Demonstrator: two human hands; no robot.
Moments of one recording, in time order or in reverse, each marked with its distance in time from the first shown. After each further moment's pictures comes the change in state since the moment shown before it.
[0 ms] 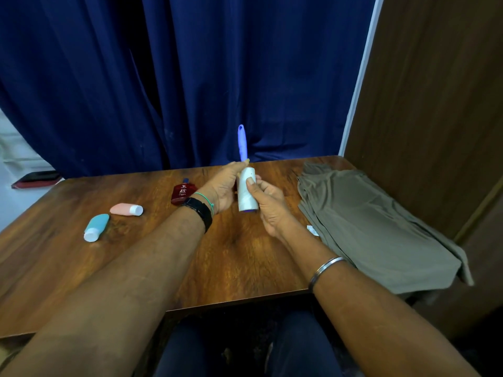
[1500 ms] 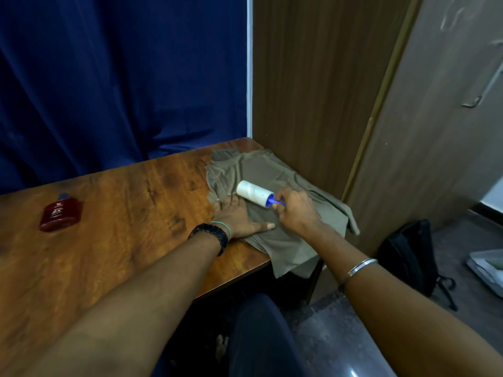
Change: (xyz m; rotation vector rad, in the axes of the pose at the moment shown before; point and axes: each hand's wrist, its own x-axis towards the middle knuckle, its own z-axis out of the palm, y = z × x) left_hand 0.052 -0.165 0.191 1.645 -0.263 0.184; right_hand -0.101 -0.105 -0.253 -1.575 0.459 0.041
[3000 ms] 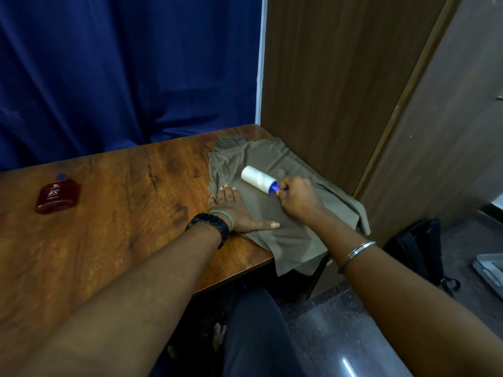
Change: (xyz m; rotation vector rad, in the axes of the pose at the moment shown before) left_hand -0.015 -0.003 -0.014 0.048 -0.227 -0.174; right_hand 0.038 0.005 0.020 0.059 -0.027 0.031
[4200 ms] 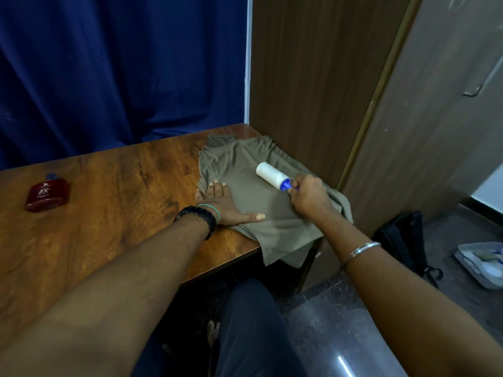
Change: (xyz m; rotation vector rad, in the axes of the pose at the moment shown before) left_hand -0.001 -0.007 0.005 0.022 0.032 0.024; right_hand -0.034 0.028 -0.031 -0.047 0.110 0.117
